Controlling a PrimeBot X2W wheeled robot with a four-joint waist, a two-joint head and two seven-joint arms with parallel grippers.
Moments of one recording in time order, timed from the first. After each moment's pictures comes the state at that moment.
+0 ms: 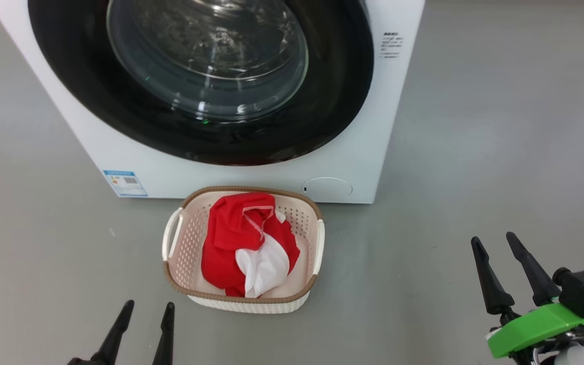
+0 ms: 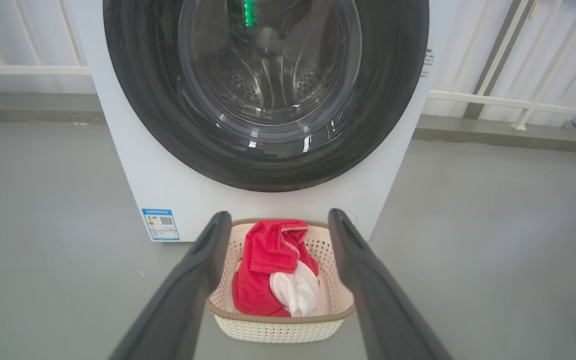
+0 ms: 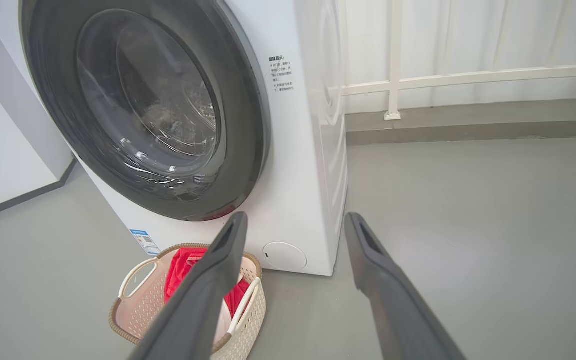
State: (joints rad) left arm 0.06 0.06 -0.01 0.17 -0.19 -0.12 -0.25; right arm -0.07 -0.19 0.07 0.31 0.47 0.13 -0.26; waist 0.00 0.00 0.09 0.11
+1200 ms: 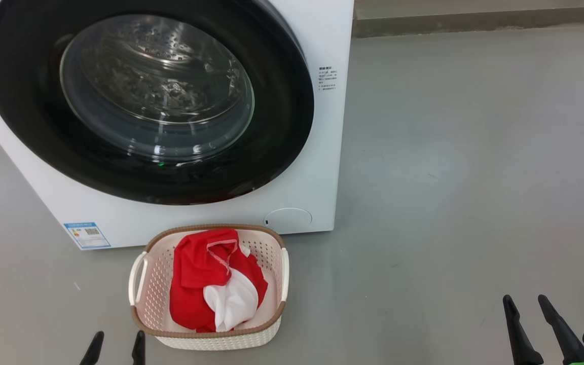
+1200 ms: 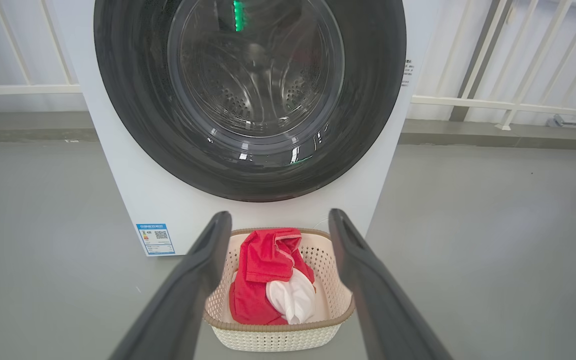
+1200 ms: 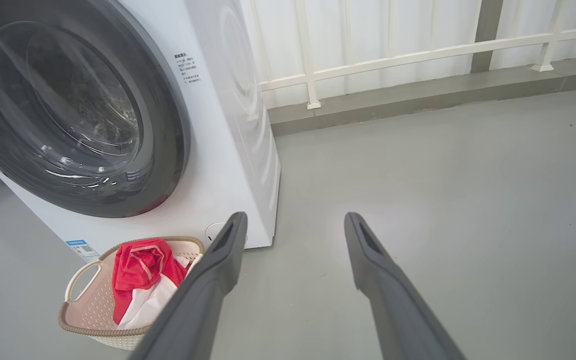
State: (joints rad) left arm 0.16 0.08 0.07 0.15 -0.19 -0.12 -0.25; right arm 0.14 -0.16 -0.05 0.28 0.46 0.13 -0.26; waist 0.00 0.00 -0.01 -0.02
